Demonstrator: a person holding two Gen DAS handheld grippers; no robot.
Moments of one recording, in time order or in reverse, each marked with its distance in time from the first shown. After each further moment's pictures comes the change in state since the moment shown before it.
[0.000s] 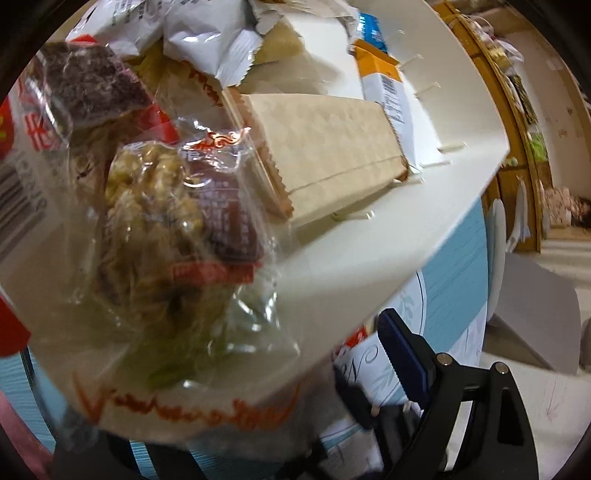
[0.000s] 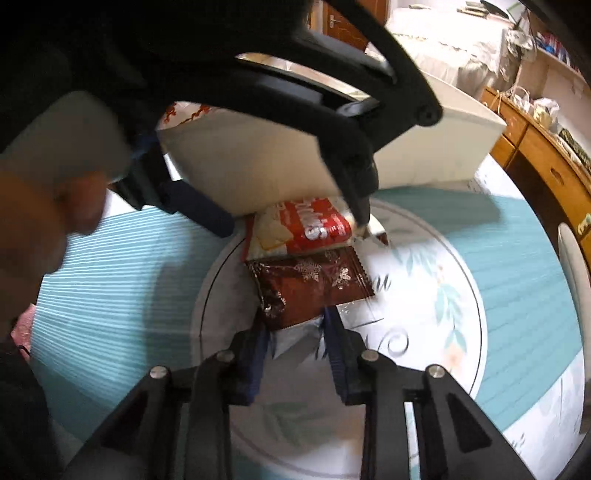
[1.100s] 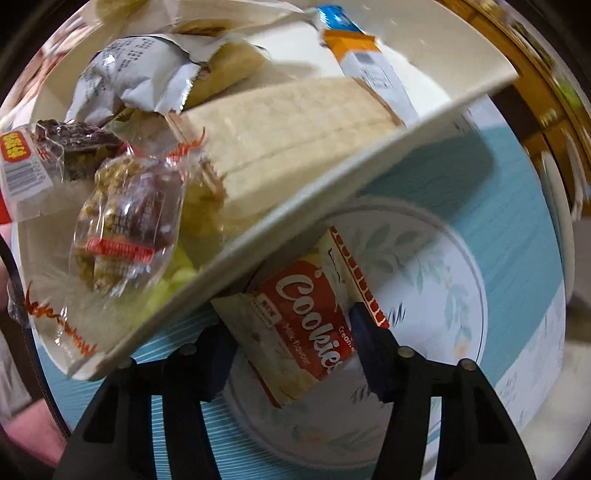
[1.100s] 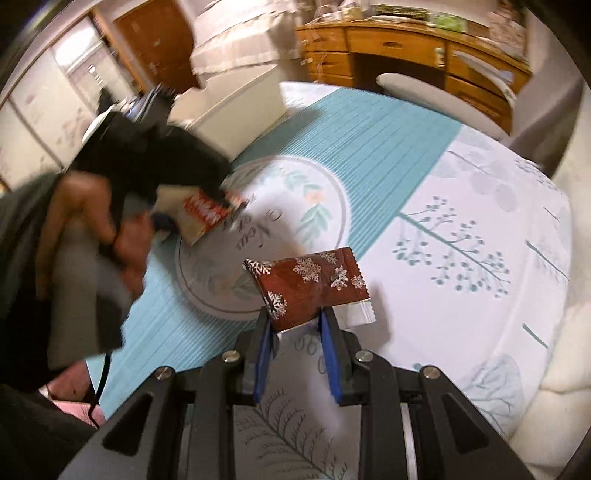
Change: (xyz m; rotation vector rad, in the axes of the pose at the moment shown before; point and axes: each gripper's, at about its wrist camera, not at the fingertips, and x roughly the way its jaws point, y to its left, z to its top) left arm 0.053 -0.106 -0.031 0.208 -0.093 0.354; right arm -0.102 -0.045 -0.096 0.728 -0.040 -0.145
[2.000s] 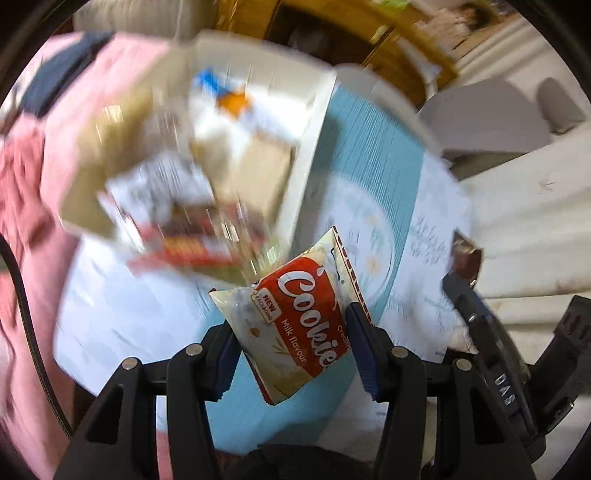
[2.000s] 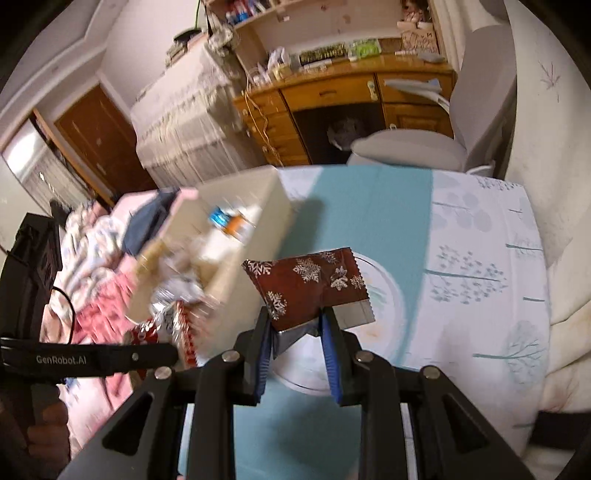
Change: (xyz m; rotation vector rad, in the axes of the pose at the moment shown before) left arm -0.167 0.097 0.027 0.622 0.035 -0.344; right arm -0.062 0.113 0.055 0.342 -0.254 -0.077
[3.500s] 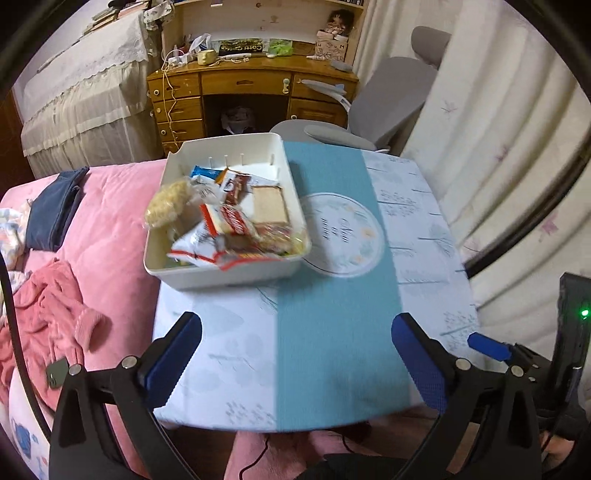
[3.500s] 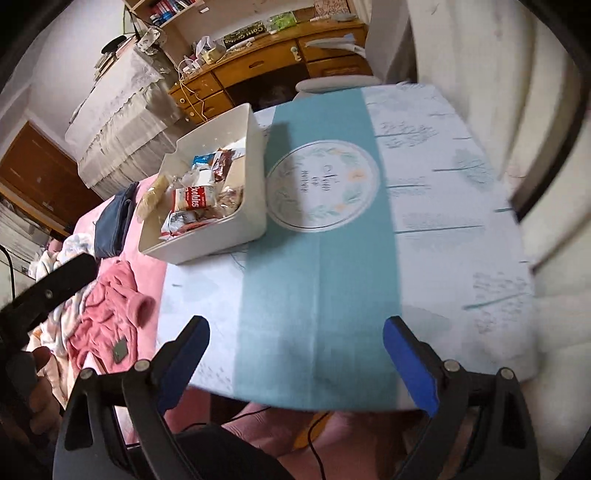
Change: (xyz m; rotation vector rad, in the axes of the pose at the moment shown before) left arm -0.142 0.050 -0.137 0.455 -0.244 0.036; right arm -0.086 0.100 -0.157 0.272 0.097 -0.223
